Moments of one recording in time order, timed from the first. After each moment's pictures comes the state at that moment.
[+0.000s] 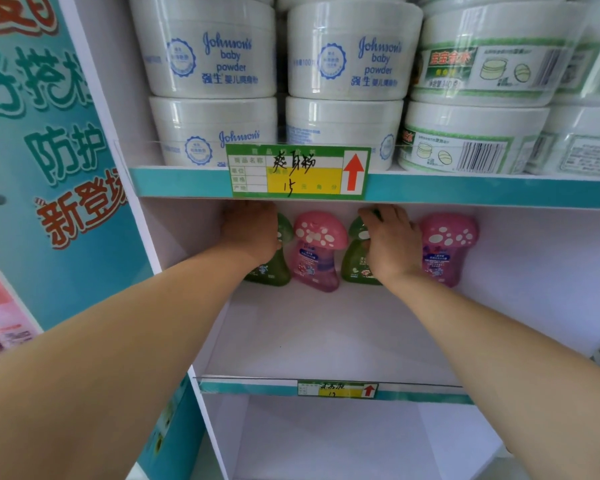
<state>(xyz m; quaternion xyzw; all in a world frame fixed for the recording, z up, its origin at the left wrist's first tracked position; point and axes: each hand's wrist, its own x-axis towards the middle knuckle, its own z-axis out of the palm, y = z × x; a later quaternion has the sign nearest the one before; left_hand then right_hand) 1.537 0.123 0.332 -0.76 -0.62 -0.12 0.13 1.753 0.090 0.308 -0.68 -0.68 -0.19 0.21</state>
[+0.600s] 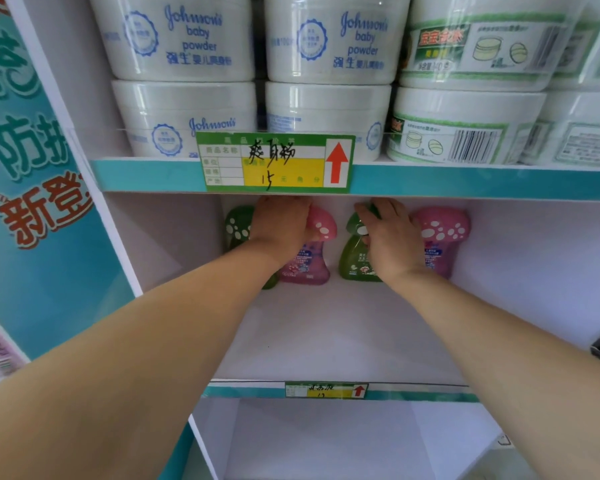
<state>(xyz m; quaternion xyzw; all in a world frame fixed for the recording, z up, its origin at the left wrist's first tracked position) 1.590 0.127 0.327 -0.81 -0.51 -0.23 0.14 1.771 0.093 0.300 -0.66 -0.69 -0.22 0.21</state>
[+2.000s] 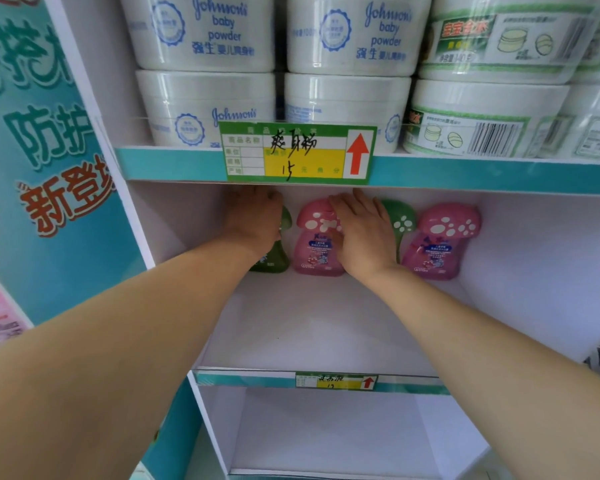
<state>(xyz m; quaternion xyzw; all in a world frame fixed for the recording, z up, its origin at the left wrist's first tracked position) 1.545 0.118 0.336 -0.78 -0.60 -0.08 0.16 1.721 0.096 0.296 -0.60 -0.73 -0.19 0.27</state>
